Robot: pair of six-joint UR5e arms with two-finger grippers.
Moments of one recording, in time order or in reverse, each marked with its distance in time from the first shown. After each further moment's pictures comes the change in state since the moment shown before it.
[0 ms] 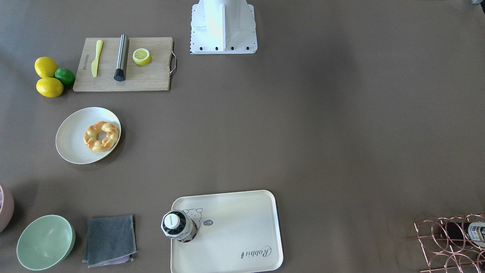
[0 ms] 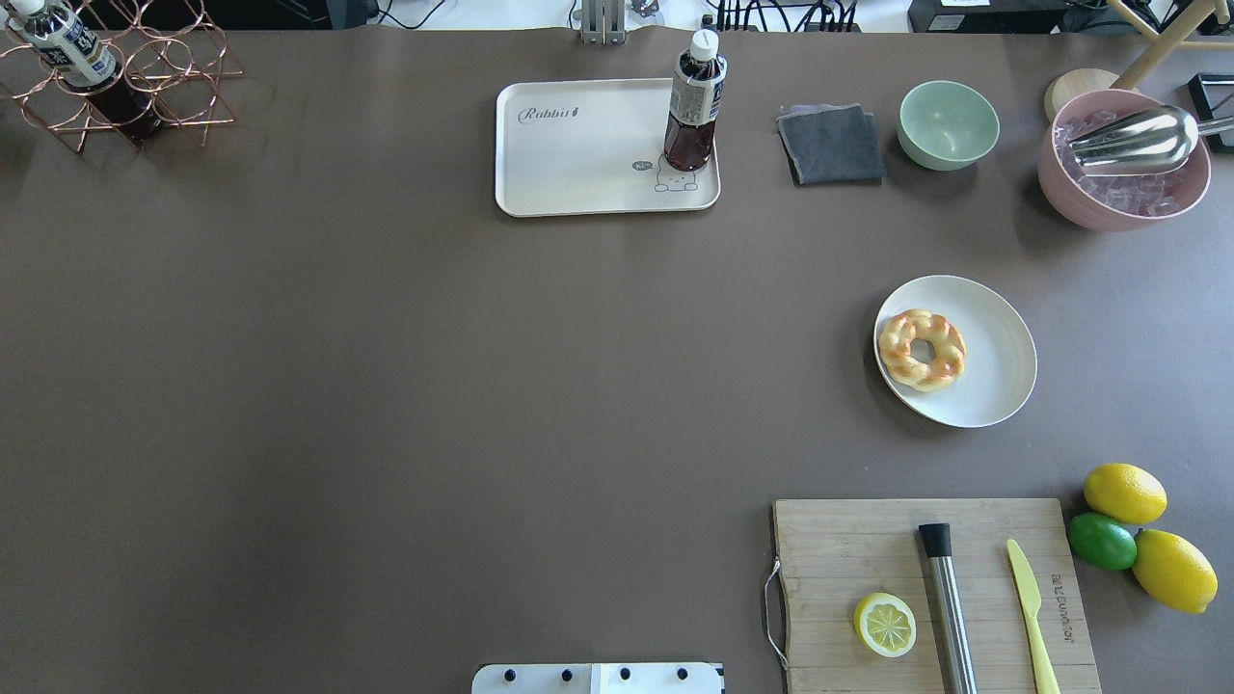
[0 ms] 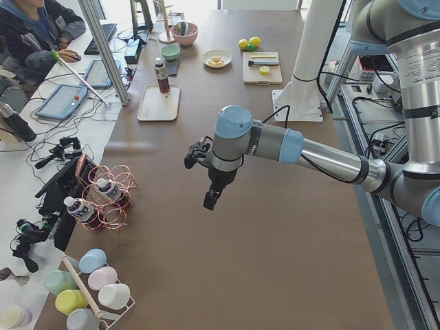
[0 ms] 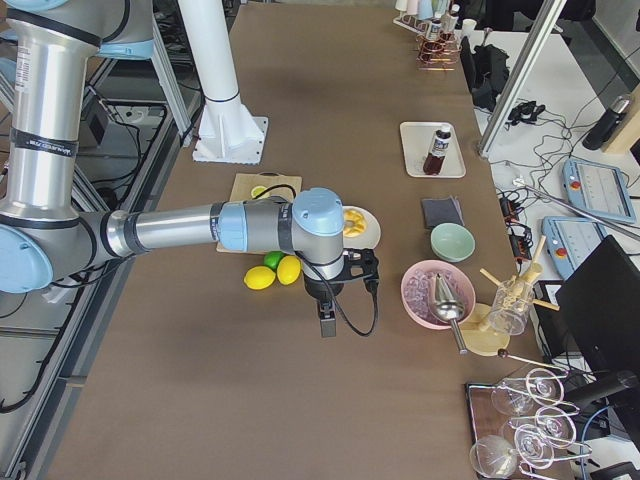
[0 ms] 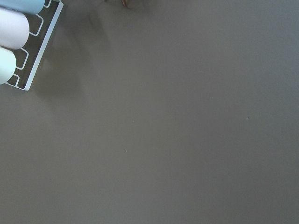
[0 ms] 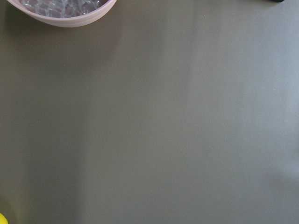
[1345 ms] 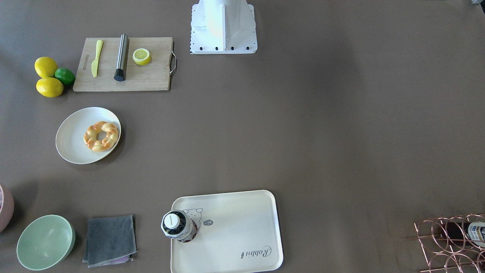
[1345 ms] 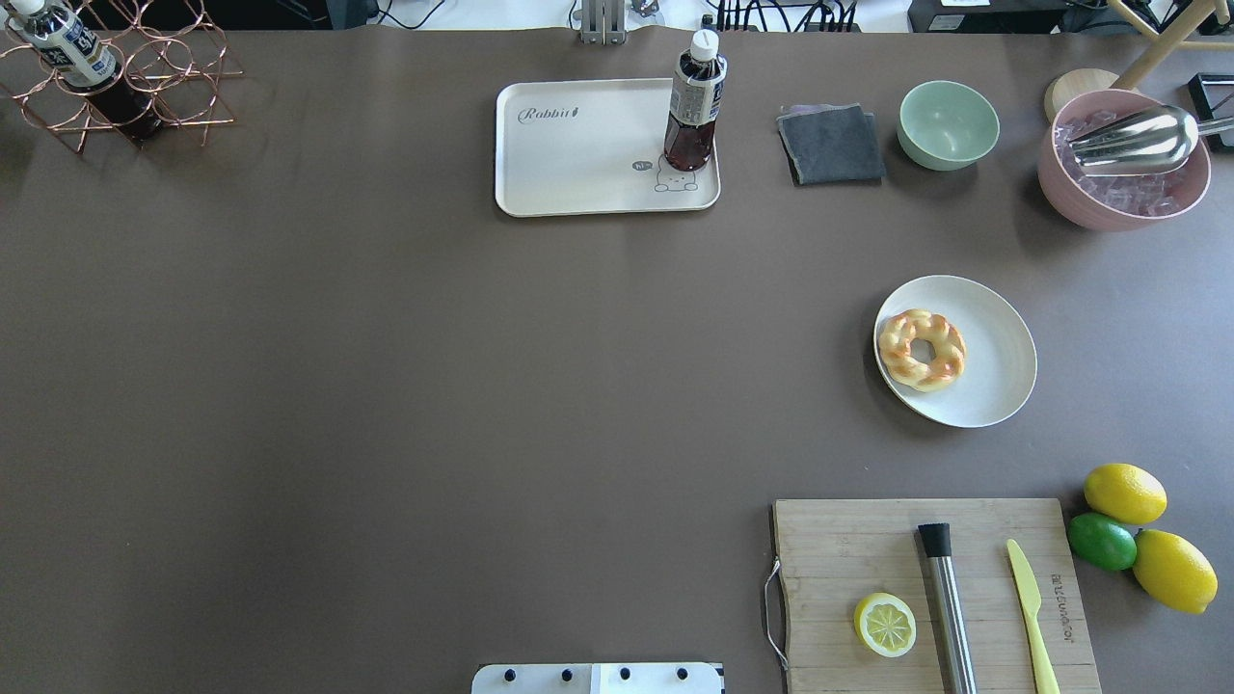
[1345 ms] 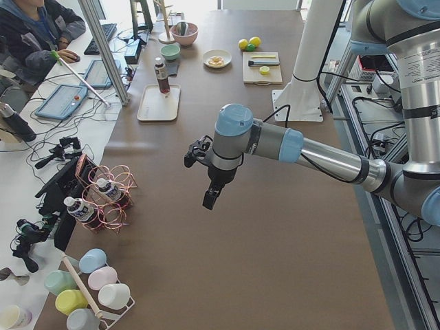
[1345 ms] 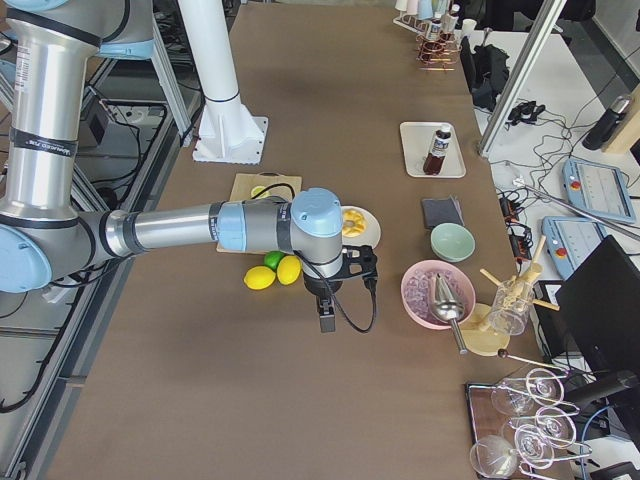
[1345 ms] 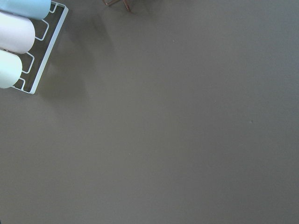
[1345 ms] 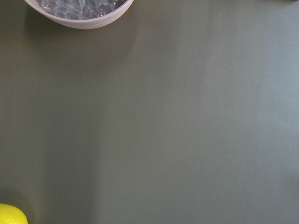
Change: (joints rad) left arm 0.007 0.002 -0.005 -0.019 0.017 -0.023; right arm -0.001 -0.006 0.004 0.002 0.051 0.000
